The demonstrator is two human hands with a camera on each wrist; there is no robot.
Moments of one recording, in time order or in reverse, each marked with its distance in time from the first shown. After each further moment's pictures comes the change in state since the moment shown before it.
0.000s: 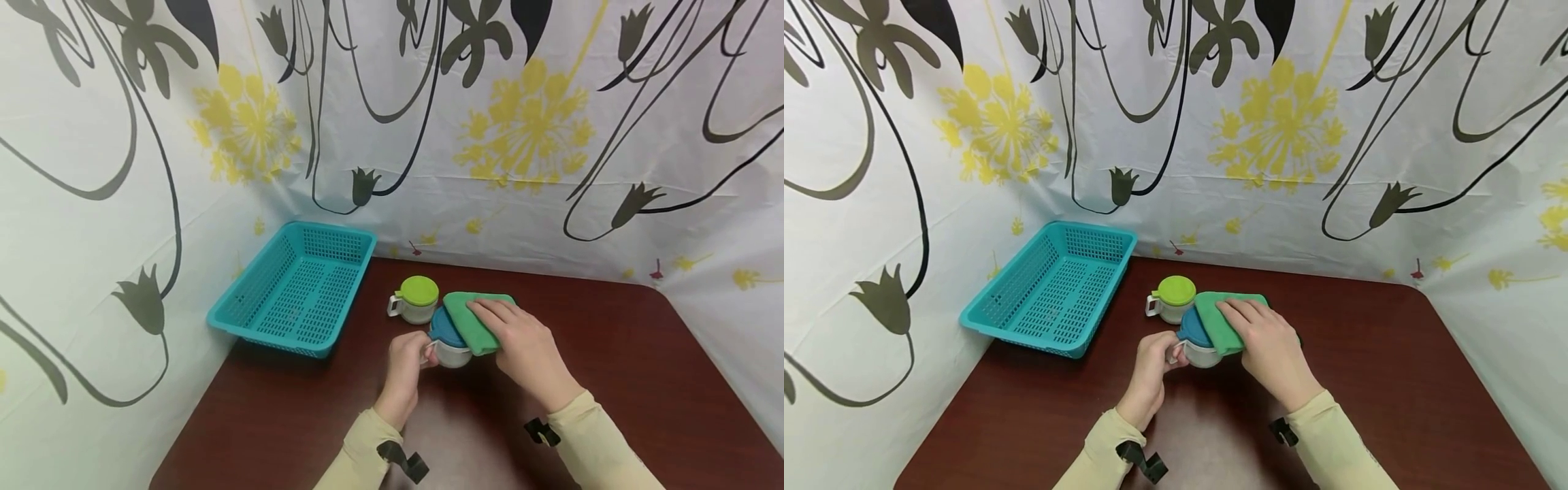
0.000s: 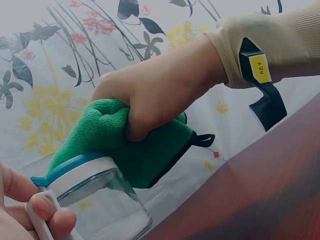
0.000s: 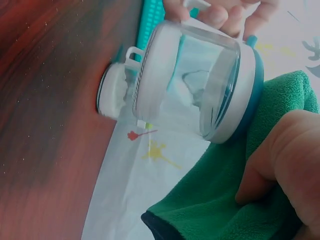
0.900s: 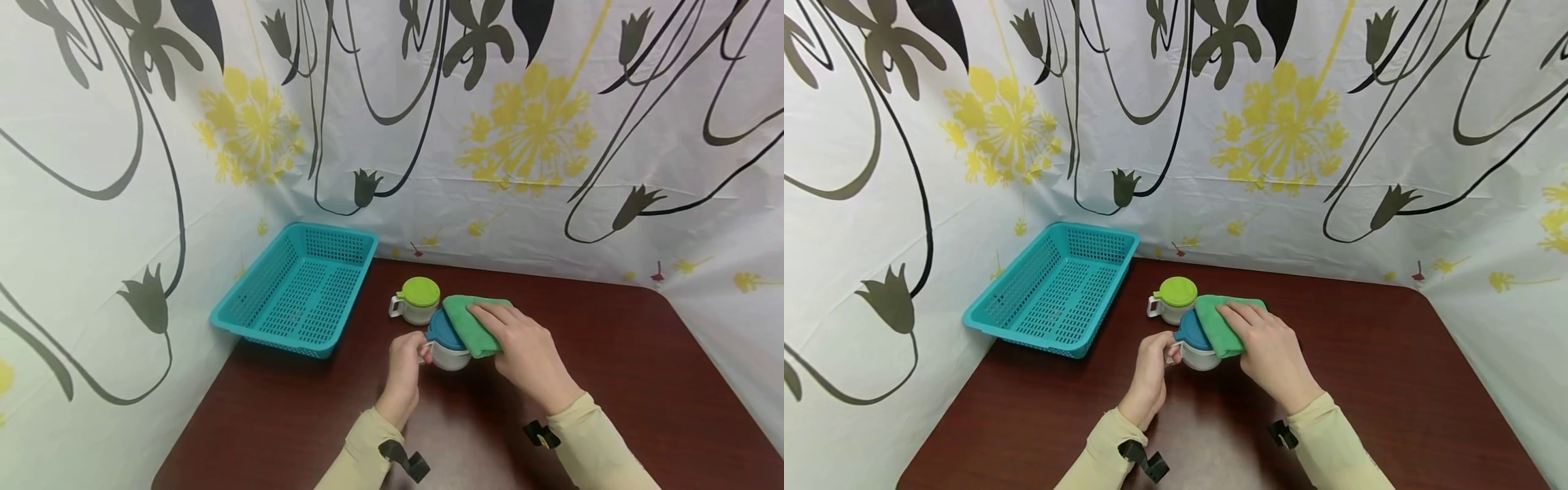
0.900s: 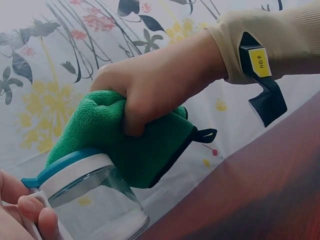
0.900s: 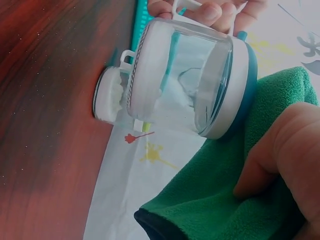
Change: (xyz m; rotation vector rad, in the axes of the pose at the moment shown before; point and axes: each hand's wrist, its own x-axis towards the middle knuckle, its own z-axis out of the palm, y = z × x) left_hand 0.001 -0.004 -0.003 -0.015 0.020 -0.005; right_hand -0.001 -0.003 -0.001 0.031 -0.009 0.006
